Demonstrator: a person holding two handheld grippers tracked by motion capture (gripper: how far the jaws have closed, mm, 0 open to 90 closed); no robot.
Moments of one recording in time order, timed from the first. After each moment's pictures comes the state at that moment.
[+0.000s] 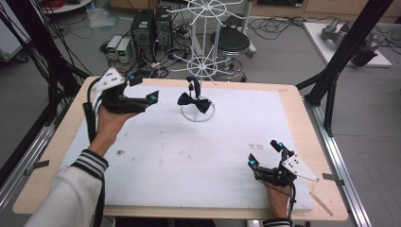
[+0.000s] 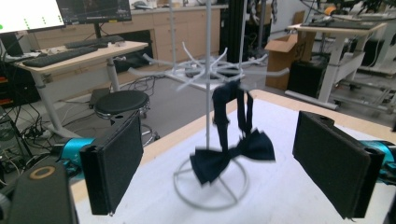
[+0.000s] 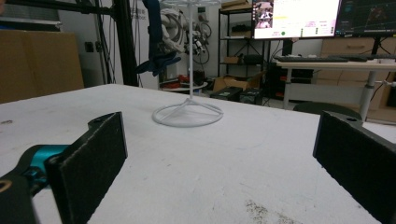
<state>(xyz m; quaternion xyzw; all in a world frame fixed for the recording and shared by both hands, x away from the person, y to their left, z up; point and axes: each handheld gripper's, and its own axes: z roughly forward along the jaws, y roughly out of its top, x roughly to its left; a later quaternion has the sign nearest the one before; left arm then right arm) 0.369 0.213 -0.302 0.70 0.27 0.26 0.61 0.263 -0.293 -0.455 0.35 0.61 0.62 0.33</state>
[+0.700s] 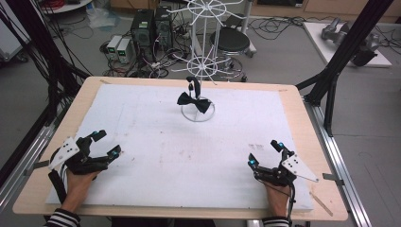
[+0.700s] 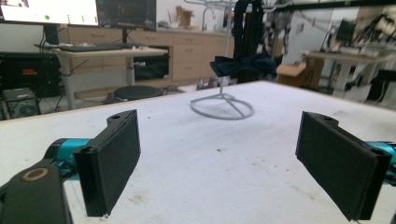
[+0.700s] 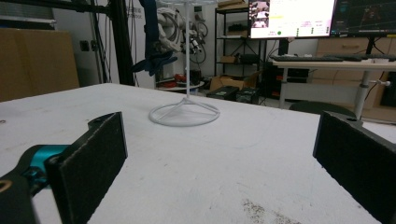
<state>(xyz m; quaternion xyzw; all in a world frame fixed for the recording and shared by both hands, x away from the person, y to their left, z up) 0.282 0.304 -0.447 0.63 0.31 0.27 0.66 0.262 -0.292 -0.455 0.36 0.61 0.62 0.34</state>
